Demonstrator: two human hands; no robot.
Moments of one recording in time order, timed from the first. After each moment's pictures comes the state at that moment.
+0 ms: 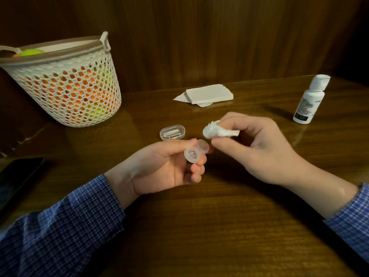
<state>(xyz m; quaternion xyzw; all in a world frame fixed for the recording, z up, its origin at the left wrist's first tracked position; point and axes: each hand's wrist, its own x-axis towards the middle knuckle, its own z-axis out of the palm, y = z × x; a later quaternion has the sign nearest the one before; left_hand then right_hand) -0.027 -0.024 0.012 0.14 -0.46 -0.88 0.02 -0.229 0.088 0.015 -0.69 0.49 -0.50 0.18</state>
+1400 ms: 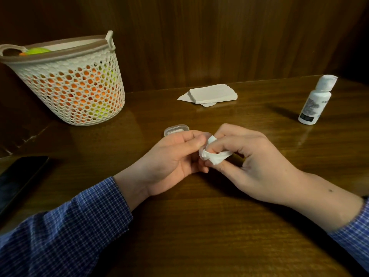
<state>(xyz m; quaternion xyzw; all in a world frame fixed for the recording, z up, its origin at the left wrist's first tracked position) -0.037 -0.013 0.008 0.19 -0.57 -0.78 0.17 -0.211 0.094 0.013 -0.77 0.49 -0.40 0.09</state>
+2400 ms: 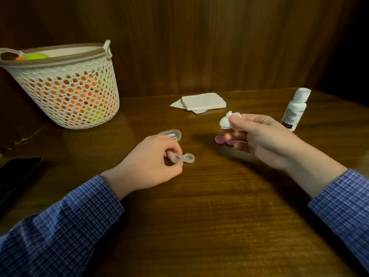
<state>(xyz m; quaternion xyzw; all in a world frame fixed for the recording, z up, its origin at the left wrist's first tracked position) -0.014 -0.029 0.006 0.30 -0.91 -0.21 0.18 -0.268 0.082 0.032 -0.41 0.55 -0.54 0.48</state>
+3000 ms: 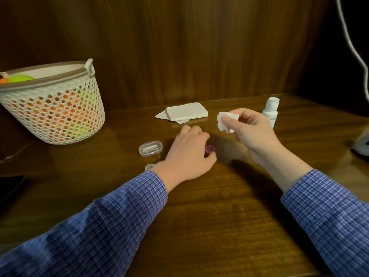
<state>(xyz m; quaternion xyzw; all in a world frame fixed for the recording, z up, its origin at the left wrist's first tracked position) -0.145 -0.011 0.004 0.28 -0.94 -0.04 0.20 -0.297 0.074 0.029 -0.37 0.63 -0.64 0.24</state>
